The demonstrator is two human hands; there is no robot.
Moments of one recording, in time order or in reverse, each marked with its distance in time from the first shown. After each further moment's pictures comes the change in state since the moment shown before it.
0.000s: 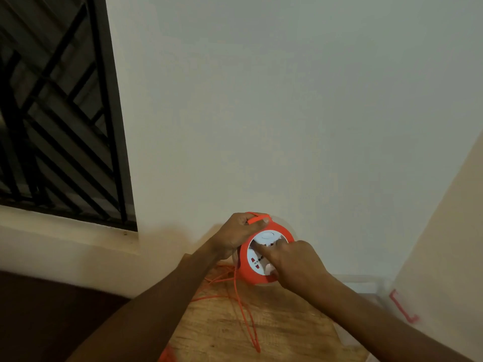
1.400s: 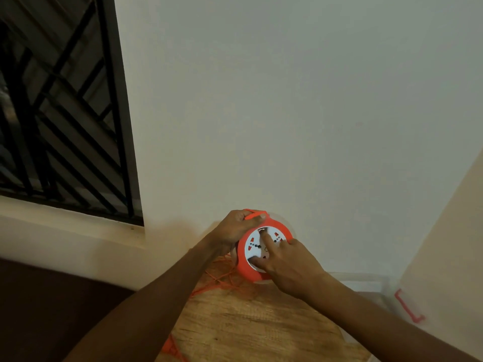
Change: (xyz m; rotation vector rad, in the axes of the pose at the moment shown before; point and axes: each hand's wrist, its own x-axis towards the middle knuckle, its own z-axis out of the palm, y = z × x) left_hand -0.006 -0.002 -0.013 -0.009 0.010 -0.049; right_hand -0.001 -0.009 0.004 -0.080 -0.017 -0.200
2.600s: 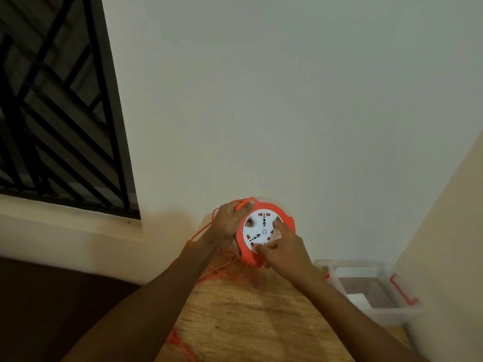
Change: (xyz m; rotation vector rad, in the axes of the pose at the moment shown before) left_hand -0.002 -0.016 0.002 -0.152 0.186 0.036; right_hand 0.011 -0.021 0.009 1.278 0.246 0.809
